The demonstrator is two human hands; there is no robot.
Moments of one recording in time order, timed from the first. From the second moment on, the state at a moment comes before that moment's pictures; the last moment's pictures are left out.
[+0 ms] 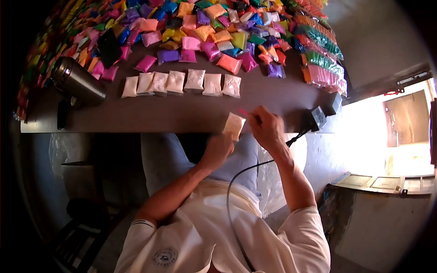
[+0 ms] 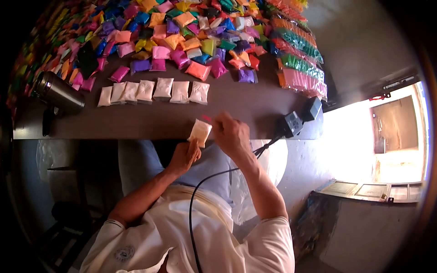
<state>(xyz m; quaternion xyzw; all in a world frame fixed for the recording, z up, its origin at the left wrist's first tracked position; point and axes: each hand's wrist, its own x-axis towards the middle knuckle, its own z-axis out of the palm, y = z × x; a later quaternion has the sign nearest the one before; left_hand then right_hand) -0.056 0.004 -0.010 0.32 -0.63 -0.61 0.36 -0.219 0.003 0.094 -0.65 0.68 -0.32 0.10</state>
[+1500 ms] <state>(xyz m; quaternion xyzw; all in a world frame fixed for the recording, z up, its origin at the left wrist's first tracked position) -0.058 -0.001 -0.002 0.30 -0.44 -0.79 0.32 -0.226 0.012 0.083 -0.58 0.70 -0.32 0.28</state>
